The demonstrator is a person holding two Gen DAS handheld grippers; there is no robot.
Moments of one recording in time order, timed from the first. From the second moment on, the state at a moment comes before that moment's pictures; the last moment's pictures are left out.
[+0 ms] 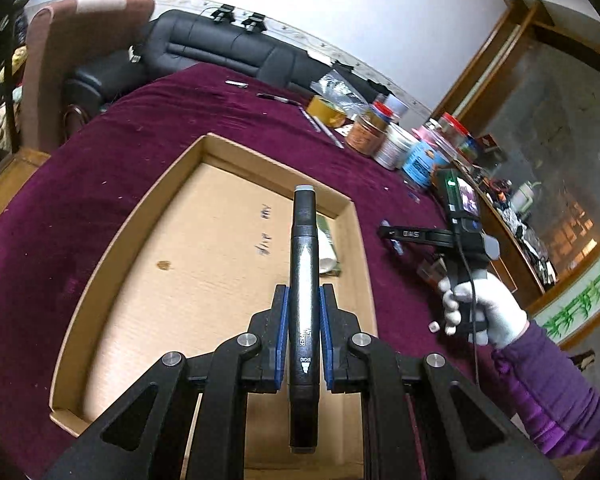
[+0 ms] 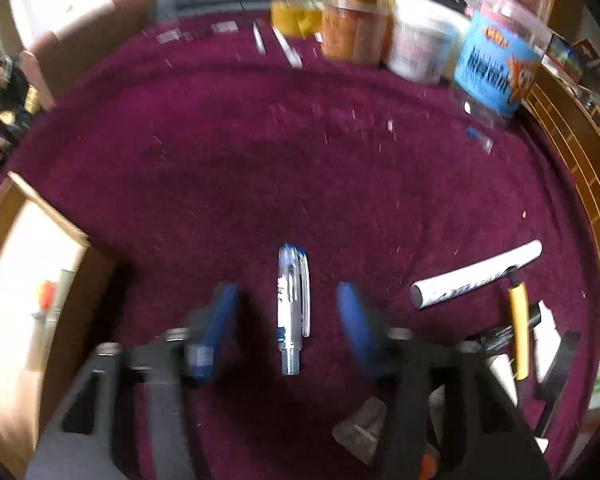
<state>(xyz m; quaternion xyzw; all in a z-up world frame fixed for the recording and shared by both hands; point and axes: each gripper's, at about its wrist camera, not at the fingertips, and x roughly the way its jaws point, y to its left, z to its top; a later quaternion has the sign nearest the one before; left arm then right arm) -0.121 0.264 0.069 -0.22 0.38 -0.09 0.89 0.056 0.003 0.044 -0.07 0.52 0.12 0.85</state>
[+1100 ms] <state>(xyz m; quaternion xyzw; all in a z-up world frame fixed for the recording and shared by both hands) 0.003 0.306 0.009 -0.29 0.47 -0.10 0.83 -0.005 0.122 0.067 0.13 0.55 0.32 0.76</state>
